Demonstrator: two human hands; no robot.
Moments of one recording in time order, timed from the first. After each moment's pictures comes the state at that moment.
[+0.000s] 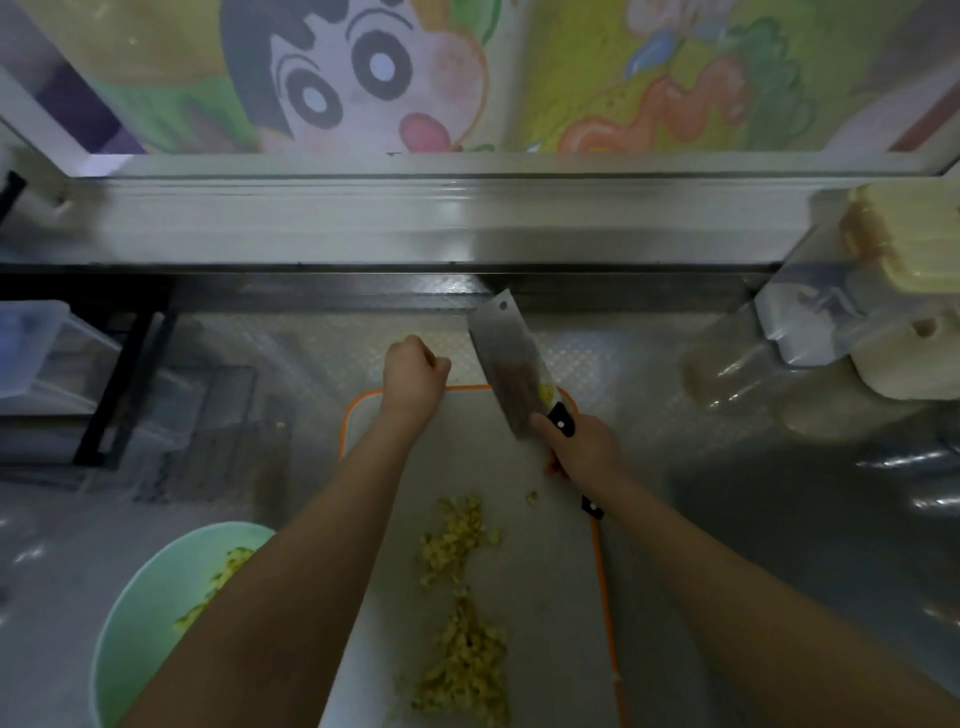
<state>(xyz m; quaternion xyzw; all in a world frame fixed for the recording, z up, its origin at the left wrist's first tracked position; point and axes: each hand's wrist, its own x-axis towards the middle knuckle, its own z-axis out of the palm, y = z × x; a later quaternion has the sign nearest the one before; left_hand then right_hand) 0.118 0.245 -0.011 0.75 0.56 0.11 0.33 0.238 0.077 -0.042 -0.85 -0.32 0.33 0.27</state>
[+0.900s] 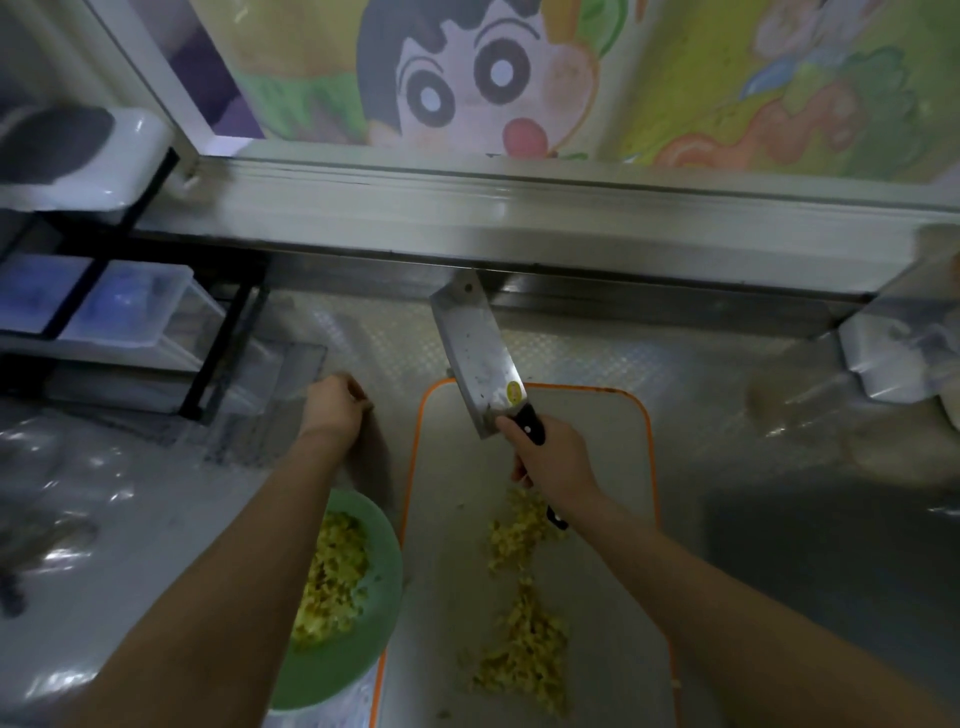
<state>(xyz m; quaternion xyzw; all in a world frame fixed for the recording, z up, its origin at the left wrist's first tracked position) -0.047 0.295 -0.024 0.71 0.65 0.03 0.26 0.135 0.119 -0.008 -0.76 -0.34 0.38 0.41</state>
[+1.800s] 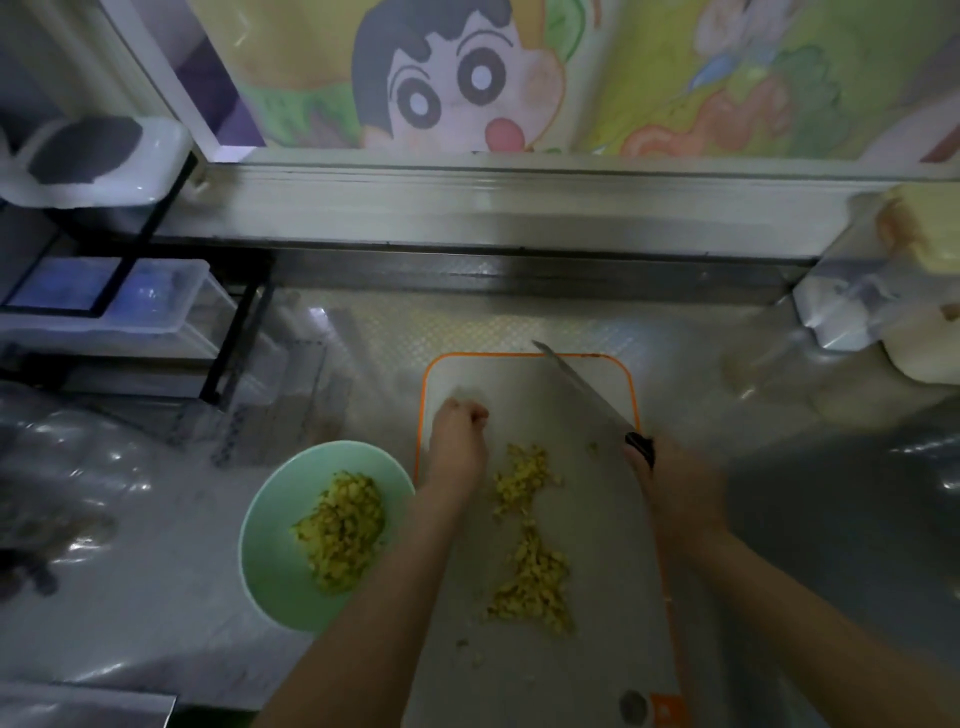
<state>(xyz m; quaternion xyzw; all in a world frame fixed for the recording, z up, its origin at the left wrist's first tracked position) 0.010 0.155 -0.024 0.76 0.52 0.14 0.37 0.178 -0.010 -0.005 -0.90 -0.39 0.10 0.17</state>
